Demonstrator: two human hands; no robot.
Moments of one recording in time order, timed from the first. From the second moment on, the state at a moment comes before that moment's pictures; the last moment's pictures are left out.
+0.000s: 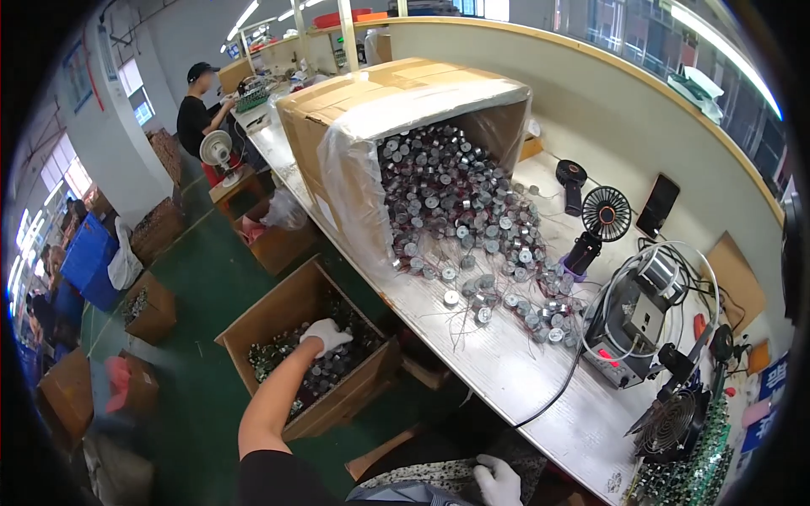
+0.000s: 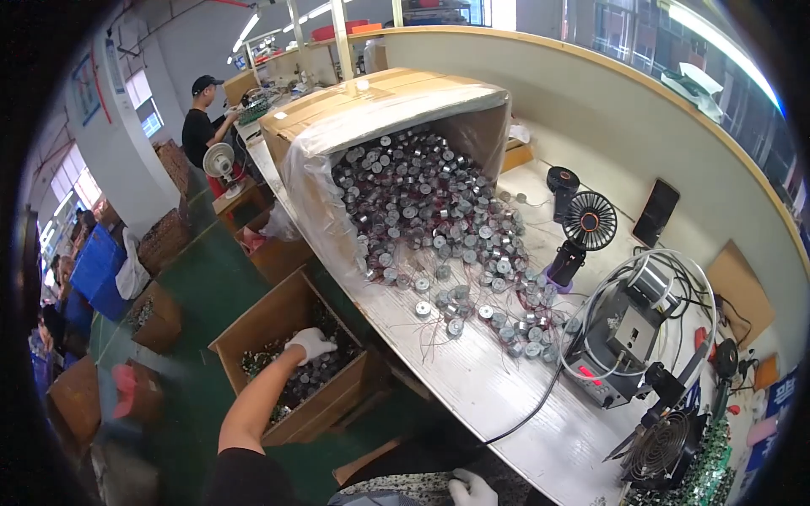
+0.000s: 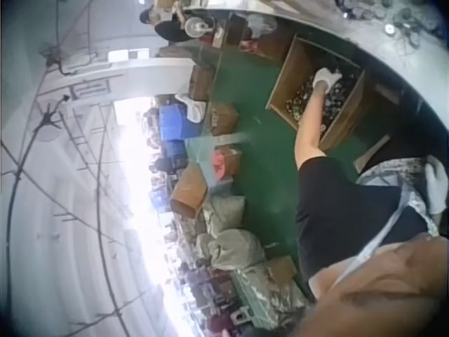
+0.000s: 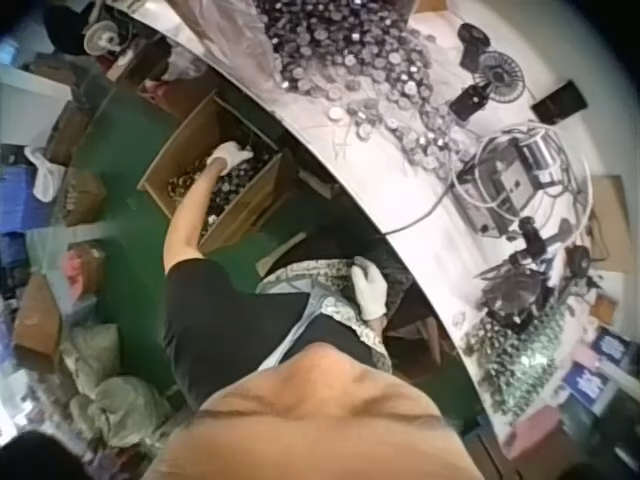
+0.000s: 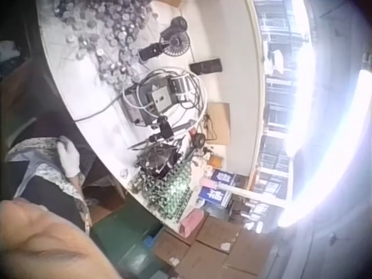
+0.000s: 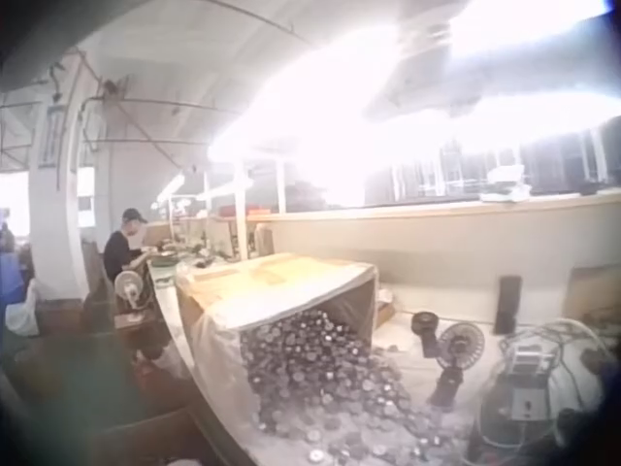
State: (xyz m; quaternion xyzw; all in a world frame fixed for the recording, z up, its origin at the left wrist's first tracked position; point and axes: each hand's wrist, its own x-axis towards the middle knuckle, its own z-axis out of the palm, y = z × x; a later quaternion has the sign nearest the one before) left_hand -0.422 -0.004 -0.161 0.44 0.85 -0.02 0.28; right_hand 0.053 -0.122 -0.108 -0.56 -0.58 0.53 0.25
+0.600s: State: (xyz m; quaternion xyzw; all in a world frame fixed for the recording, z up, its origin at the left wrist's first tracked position) left_hand -0.395 0.012 -0.163 0.51 0.85 -0.11 0.08; right_hand 0.047 -0.131 -0.118 -0.56 -0.62 0.50 0.25
